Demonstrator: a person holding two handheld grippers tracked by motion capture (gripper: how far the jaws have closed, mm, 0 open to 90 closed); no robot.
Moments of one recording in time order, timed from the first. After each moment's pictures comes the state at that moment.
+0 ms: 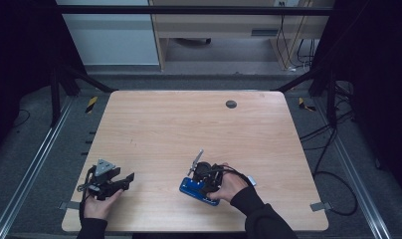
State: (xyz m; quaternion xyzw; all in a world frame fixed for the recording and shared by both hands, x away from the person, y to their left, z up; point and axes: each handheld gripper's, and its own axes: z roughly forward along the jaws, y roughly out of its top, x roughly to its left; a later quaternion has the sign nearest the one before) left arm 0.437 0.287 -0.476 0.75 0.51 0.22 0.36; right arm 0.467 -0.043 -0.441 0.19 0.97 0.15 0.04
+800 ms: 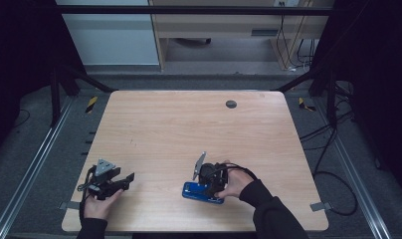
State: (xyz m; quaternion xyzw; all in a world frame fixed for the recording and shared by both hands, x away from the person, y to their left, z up) left arm 0.437 0.287 -0.477 0.75 0.51 0.22 0.36; right arm 0.471 -0.056 -0.442 0.08 0.98 0.16 0.02
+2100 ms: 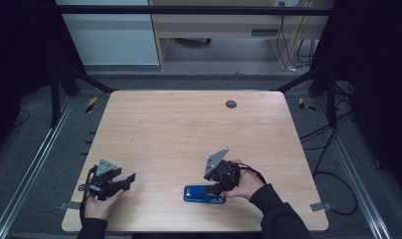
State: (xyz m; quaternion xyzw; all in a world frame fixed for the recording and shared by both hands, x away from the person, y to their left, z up) left arm 0.437 0.285 -0.477 0.75 0.50 0.22 0.37; right arm 0.464 -0.093 -0.428 0.12 0.94 0.32 0.04
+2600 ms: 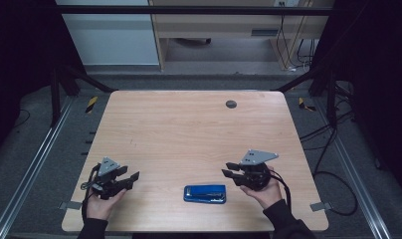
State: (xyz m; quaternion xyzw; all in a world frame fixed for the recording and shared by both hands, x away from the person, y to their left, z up) left arm 0.434 0.272 -0.463 0.76 0.47 0.21 0.39; right arm 0.443 -0.169 -0.429 0.30 0.82 0.46 0.14
